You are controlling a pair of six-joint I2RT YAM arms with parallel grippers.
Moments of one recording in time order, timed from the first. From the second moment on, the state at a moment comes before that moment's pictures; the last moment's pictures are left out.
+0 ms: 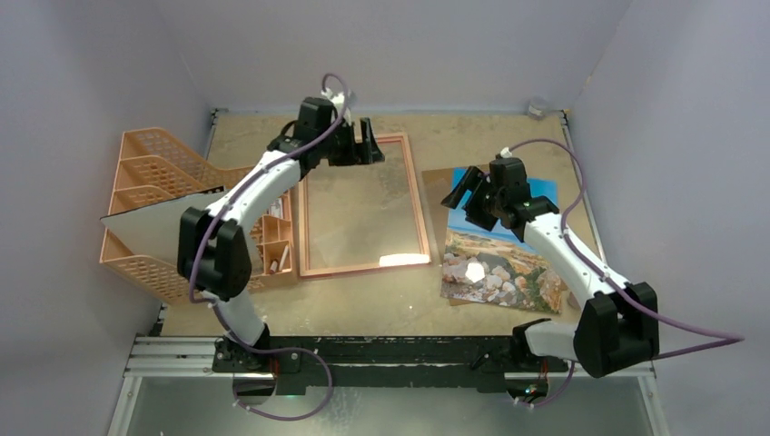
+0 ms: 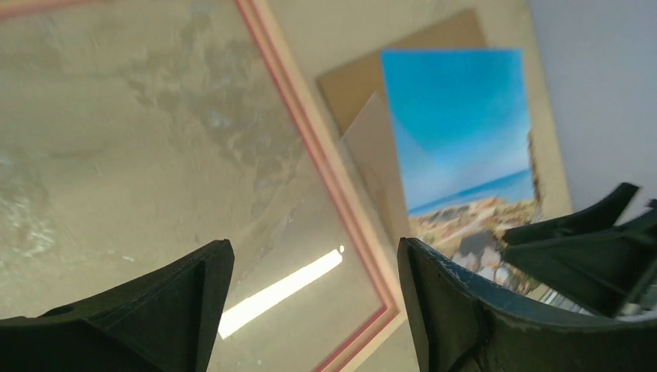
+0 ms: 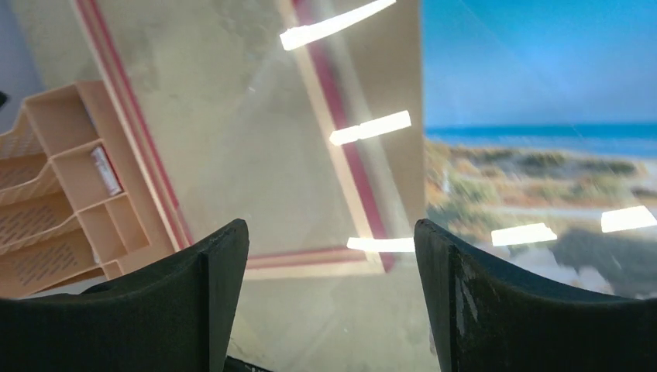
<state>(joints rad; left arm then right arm) -0.38 1.70 1.53 -0.34 0.31 -0.43 0.29 1.29 0.95 -0.39 -0.14 0.78</state>
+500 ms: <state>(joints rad) -0.38 1.97 1.47 -0.43 0.44 -0.27 0.29 1.03 0.75 -0.84 0.02 1.03</state>
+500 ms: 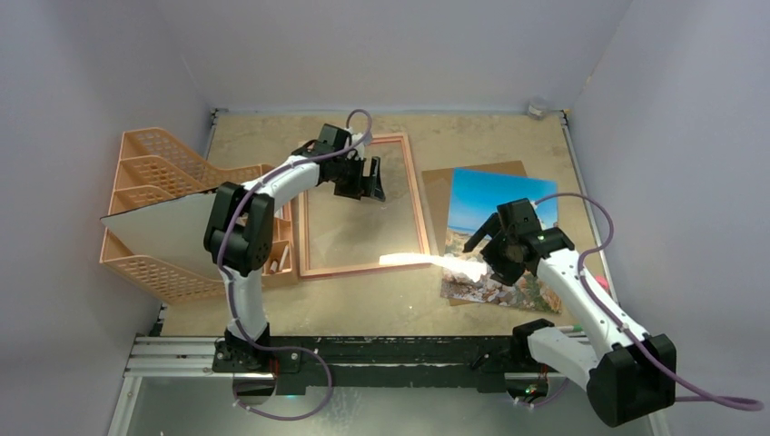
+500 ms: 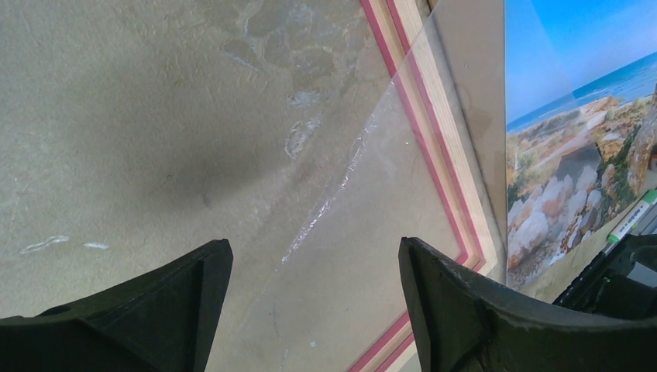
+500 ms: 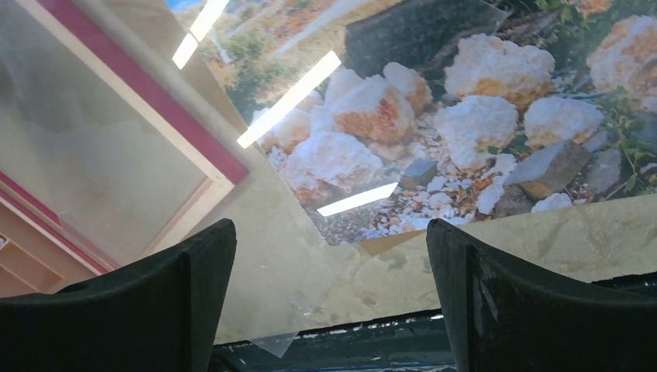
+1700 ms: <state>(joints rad) -0.33 2.27 1.62 -0.61 0.91 -0.16 0.25 1.31 0.63 -0.59 -0.36 0.66</state>
